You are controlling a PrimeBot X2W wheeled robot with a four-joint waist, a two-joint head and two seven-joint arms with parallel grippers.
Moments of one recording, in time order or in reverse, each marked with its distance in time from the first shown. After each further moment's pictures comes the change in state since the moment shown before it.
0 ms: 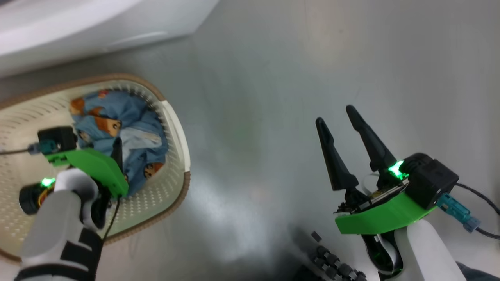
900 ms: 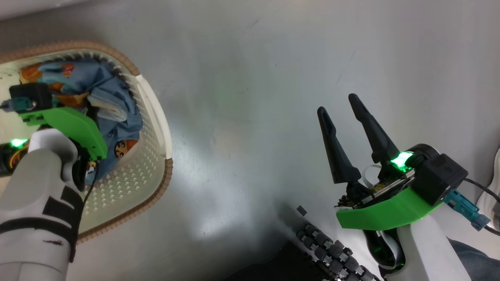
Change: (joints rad) left arm -0.270 0.031 -0.049 0.271 0.040 0.009 -0.103; right arm -0.025 0.003 0.002 -0.037 0.013 0.000 0.000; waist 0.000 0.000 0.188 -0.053
